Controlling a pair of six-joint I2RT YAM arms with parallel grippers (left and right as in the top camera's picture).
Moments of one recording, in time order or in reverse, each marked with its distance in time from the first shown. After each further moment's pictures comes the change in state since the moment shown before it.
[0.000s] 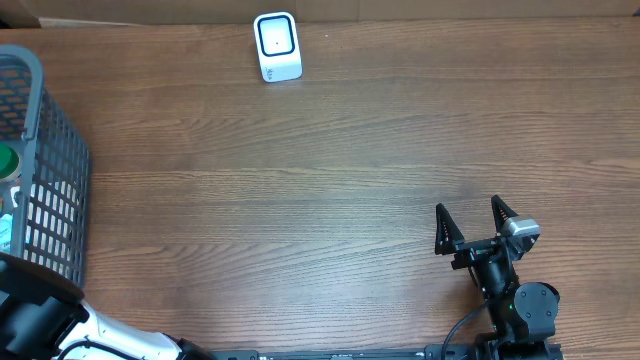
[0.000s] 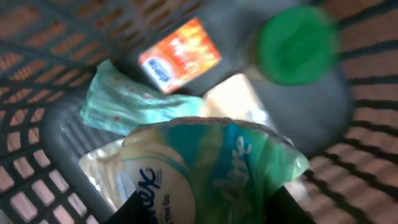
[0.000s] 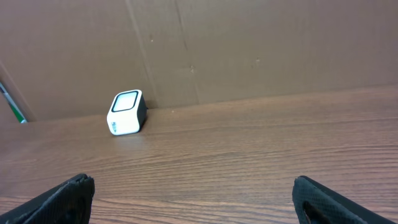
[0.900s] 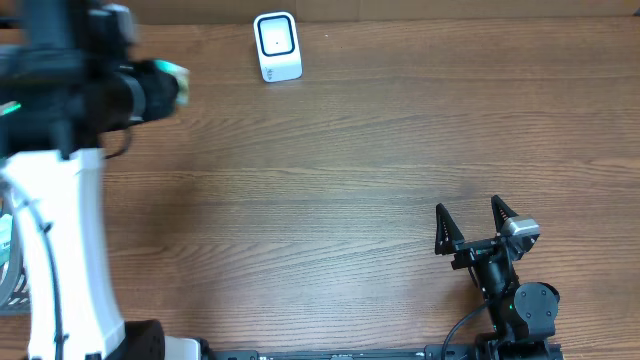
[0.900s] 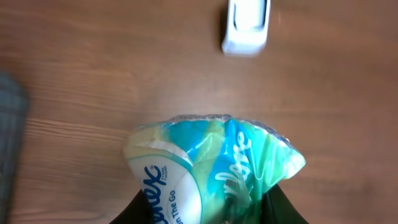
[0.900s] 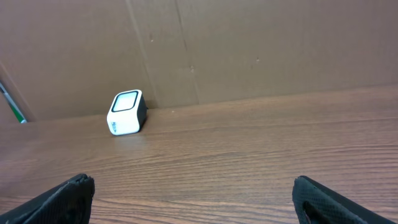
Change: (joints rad) left arm -0.930 -0.364 -0.040 -0.098 0.079 -0.030; right arm 0.000 0.000 0.000 -0.001 0.000 0.000
